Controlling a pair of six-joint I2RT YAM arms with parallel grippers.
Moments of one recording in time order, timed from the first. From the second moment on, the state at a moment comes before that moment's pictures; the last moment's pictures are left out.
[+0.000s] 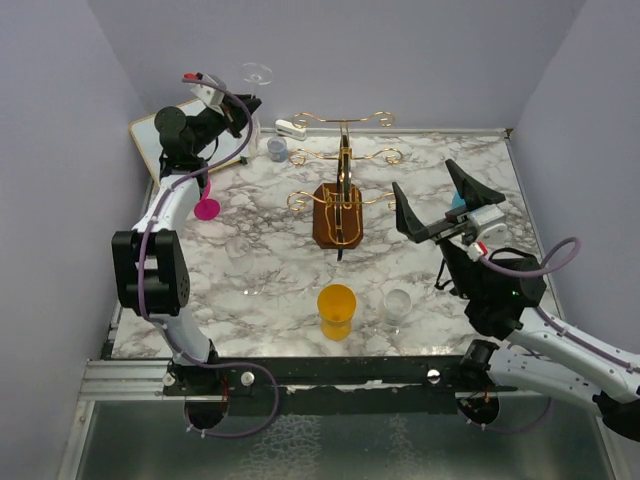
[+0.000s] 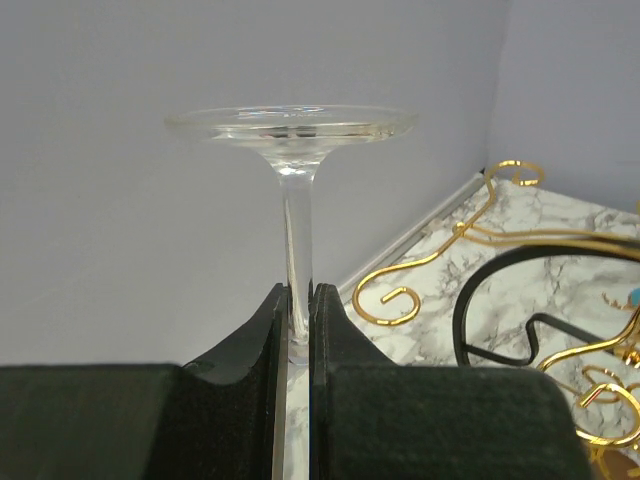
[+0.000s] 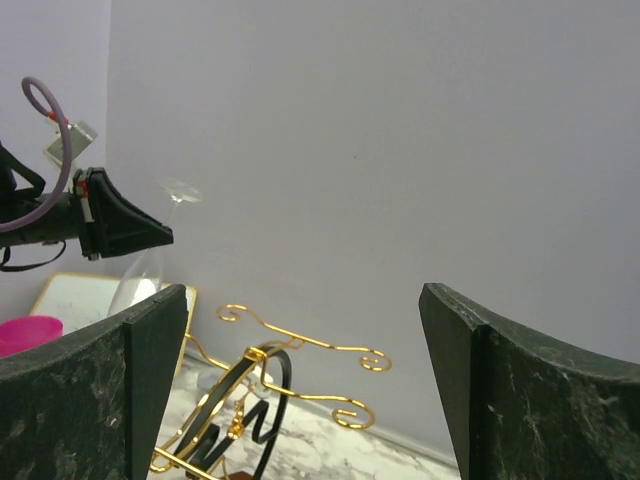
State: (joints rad) left arm 0.01 1.72 1.40 0.69 0.77 -0.16; right arm 0.96 0.76 0.71 0.78 0.35 -0.54
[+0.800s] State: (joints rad) left arm -0.08 1.90 1.32 0.87 1.01 -0.06; right arm 0.96 0.85 0.68 0.89 0.45 -0.62
